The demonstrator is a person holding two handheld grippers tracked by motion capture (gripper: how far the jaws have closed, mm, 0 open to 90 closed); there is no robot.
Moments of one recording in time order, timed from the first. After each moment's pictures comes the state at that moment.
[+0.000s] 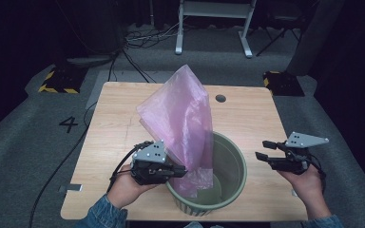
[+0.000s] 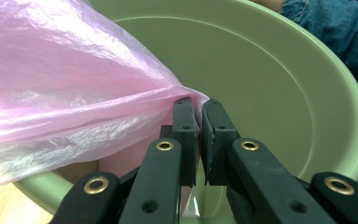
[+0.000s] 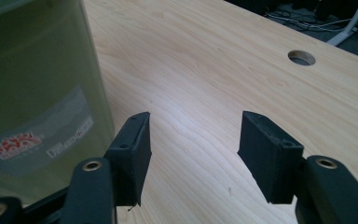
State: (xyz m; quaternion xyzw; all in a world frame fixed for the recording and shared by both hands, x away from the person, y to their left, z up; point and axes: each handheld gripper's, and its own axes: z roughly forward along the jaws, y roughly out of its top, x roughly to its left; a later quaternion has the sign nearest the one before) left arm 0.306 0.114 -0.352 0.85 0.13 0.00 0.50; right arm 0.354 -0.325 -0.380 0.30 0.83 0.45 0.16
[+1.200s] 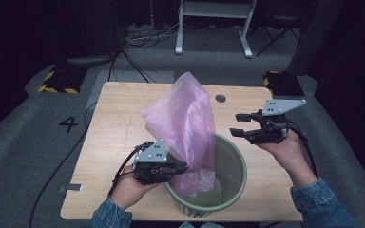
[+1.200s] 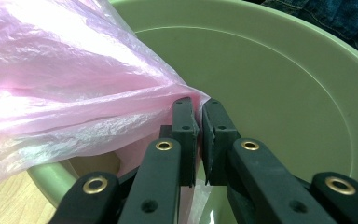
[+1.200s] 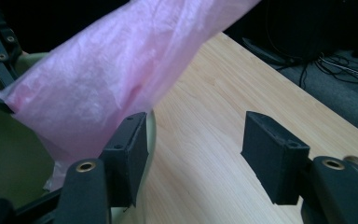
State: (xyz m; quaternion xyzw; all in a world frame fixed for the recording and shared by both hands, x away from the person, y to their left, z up) left arm 0.304 0.110 -0.355 0.84 0.15 0.04 0.51; right arm 0.398 -0.241 -0.302 0.19 0.84 0.49 0.12
